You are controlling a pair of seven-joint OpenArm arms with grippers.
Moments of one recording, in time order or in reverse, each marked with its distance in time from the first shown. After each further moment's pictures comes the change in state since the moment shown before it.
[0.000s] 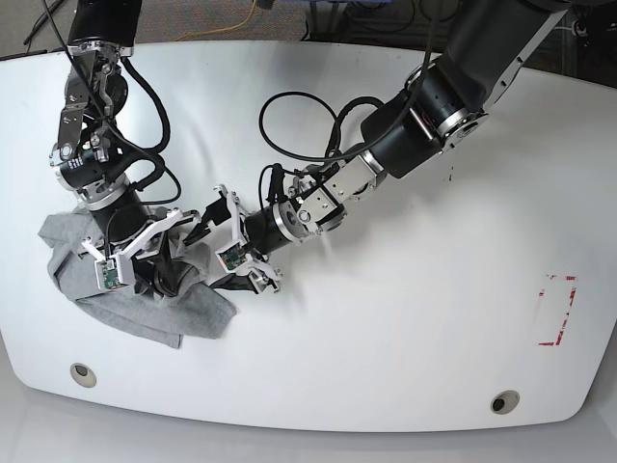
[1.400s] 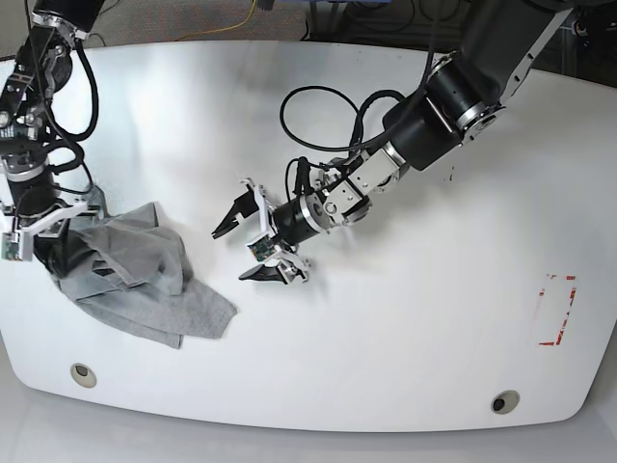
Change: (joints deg) left arm 2.2 -5.2 -0.3 0.2 0.0 0.6 0.0; right arm -6.4 5.9 19.3 0.0 0.0 0.0 0.0
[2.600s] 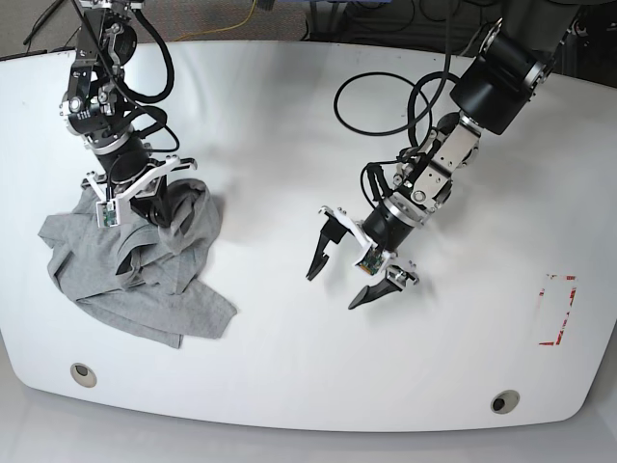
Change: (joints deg) left arm 13.1 -16.0 -17.9 21.7 -0.2 7.5 0.2; right arm -8.7 -9.3 -14.4 -0.3 -0.2 -0.7 0.1
